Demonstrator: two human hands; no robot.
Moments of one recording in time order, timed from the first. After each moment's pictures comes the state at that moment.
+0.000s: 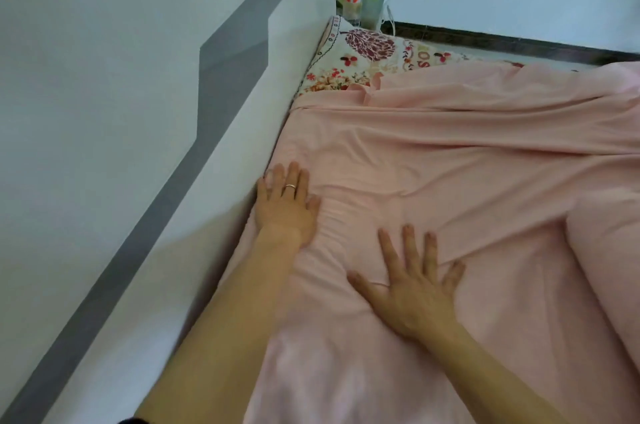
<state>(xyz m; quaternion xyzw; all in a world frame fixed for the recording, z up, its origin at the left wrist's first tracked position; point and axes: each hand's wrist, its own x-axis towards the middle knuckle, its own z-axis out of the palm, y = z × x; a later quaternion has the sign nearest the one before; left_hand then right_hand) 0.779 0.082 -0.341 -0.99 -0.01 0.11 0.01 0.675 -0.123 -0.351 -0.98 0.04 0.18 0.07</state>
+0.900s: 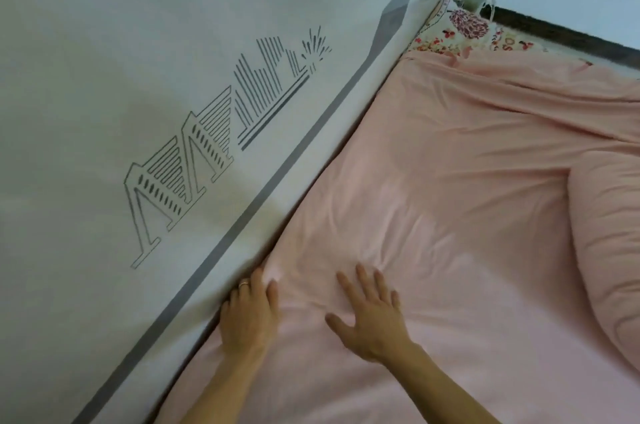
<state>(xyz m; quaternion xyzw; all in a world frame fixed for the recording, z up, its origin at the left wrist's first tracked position) 0.246 0.170 -0.261 -0.94 -0.29 0.14 -0.12 0.318 -0.026 -0.262 -0.92 -0.20 0.33 0.07</state>
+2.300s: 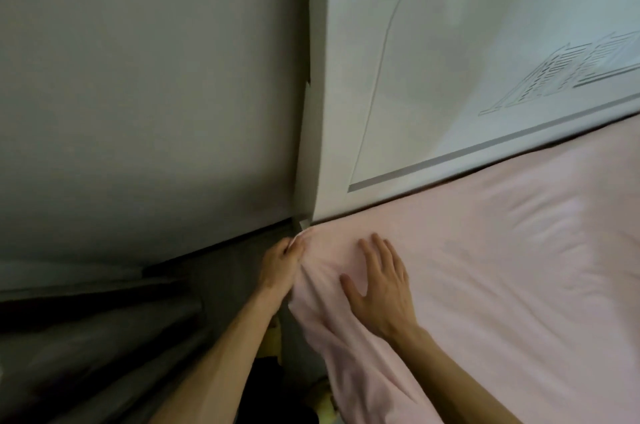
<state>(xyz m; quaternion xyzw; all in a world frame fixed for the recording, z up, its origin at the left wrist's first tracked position) -0.059 0.233 -0.272 -0.50 -0.60 -0.04 -0.62 0.070 0.099 -0.234 -0.86 -0.44 0.25 0.03</state>
